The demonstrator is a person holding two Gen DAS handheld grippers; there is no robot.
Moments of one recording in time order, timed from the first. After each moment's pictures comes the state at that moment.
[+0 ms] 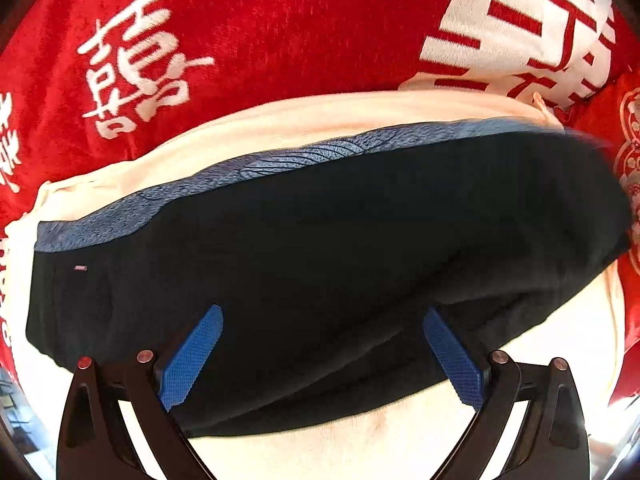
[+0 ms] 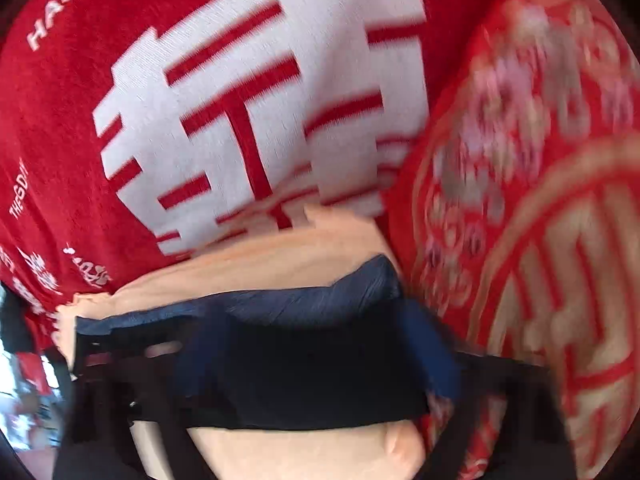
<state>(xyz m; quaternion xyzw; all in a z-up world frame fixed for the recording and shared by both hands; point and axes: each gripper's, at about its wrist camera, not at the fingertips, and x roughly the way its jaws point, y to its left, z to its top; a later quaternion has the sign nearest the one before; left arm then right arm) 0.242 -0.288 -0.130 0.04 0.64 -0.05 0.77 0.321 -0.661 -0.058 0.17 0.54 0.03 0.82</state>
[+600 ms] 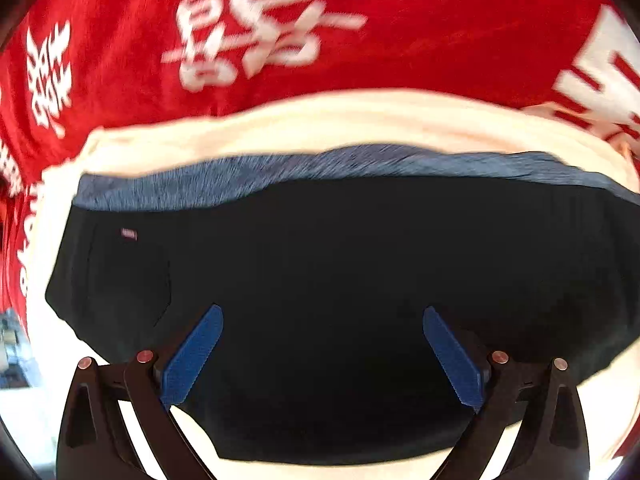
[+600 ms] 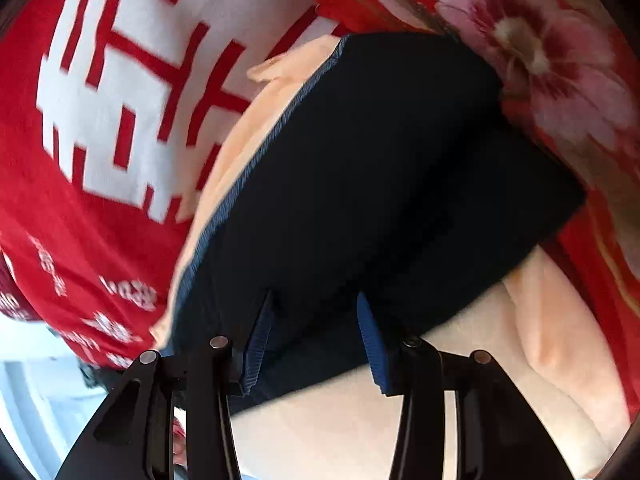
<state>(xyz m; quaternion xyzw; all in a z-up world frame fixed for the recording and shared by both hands) 0.248 -0.214 -0.166 0.02 0.65 0.08 0.76 0.247 -0.663 -0.205 0.47 0.56 0.02 0.68</state>
